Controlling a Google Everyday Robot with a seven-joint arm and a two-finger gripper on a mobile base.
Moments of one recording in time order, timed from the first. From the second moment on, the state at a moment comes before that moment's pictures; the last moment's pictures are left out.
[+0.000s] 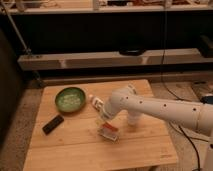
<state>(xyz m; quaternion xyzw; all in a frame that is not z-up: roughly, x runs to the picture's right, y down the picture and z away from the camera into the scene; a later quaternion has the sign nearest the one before) -0.034 0.160 0.790 0.14 -0.34 -0.89 0.29</state>
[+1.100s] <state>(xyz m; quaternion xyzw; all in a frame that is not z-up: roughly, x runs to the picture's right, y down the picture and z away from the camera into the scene) -0.032 0.176 0.794 0.13 -0.34 -0.89 0.29</state>
